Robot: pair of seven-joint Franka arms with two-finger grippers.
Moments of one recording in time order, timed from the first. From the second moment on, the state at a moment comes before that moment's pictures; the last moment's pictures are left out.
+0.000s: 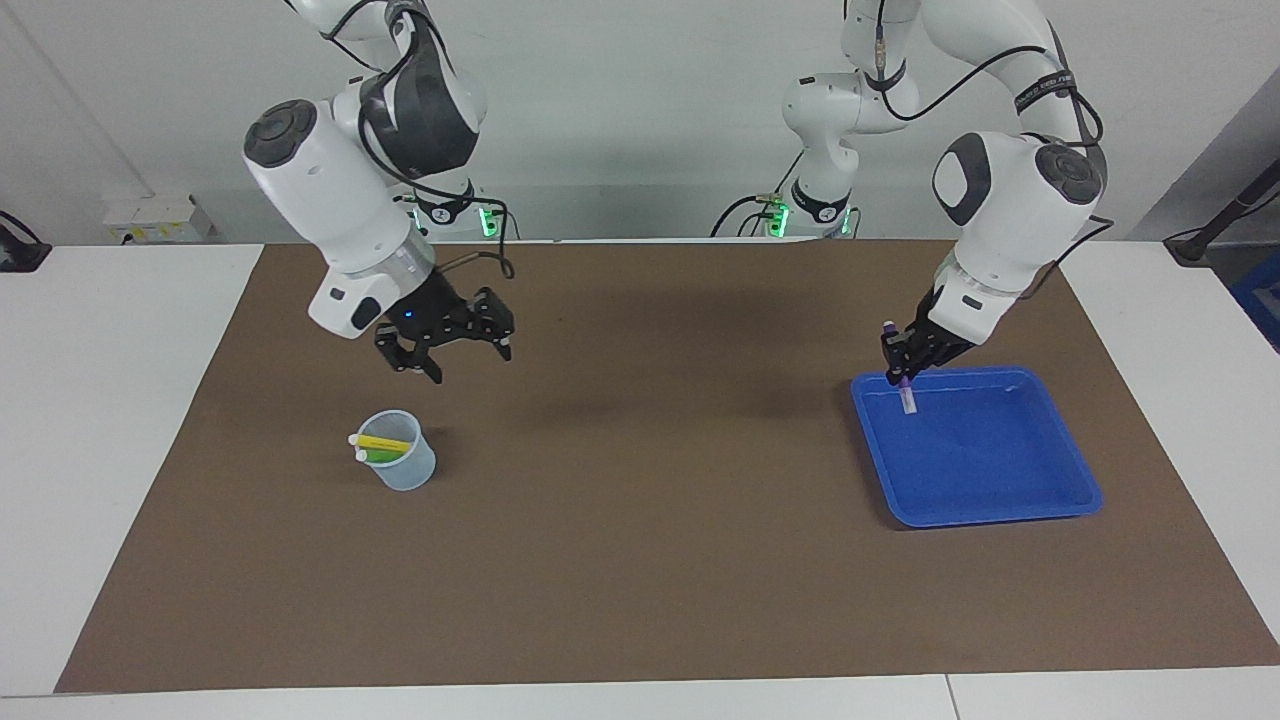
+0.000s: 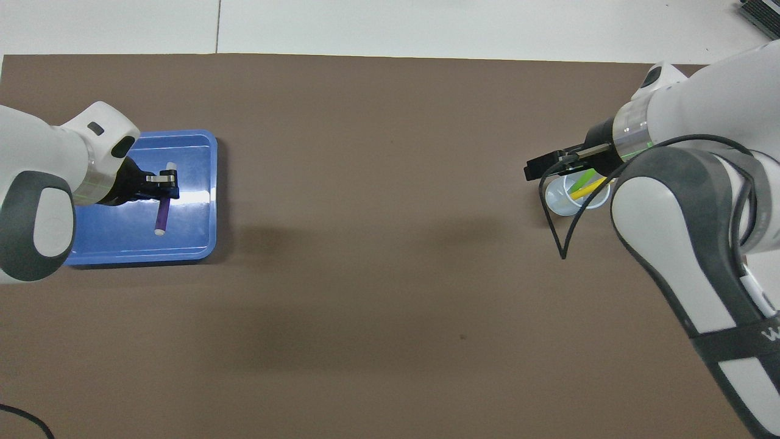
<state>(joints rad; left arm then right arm) -0.01 0.08 -0.07 -1.94 -0.11 2.10 -0.05 0.02 0.17 0.12 -1.68 0.19 1.92 -0.20</state>
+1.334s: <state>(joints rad) 0.26 0.29 -0.07 -2.04 -0.01 2.55 0.23 -0.14 0.34 0.13 -1.71 0.12 2.07 -0.84</state>
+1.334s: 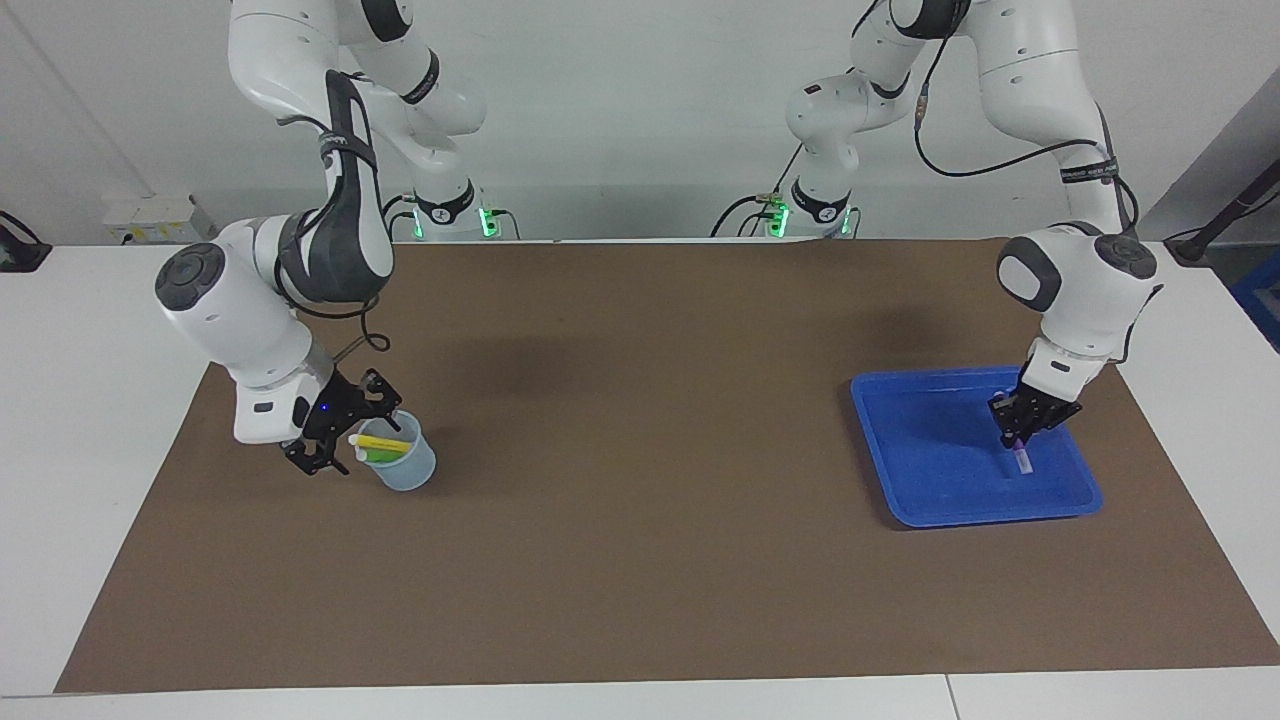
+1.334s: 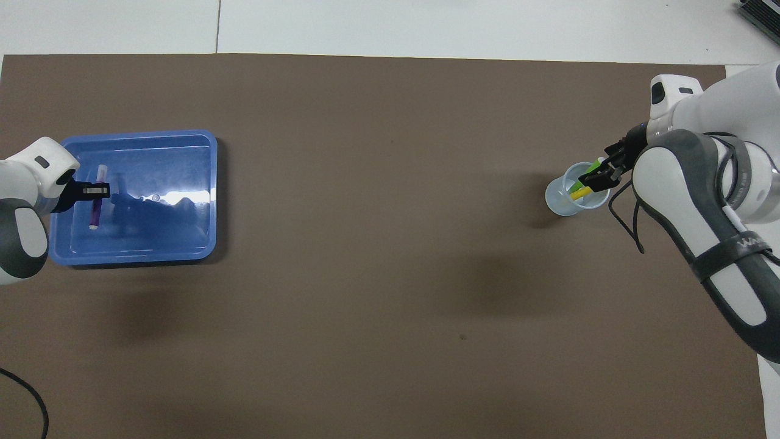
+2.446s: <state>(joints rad) 0.28 0.34 -0.07 -2.04 -0.01 2.62 0.28 -0.14 0.34 0.13 -1.72 0.12 2.07 -0.83</state>
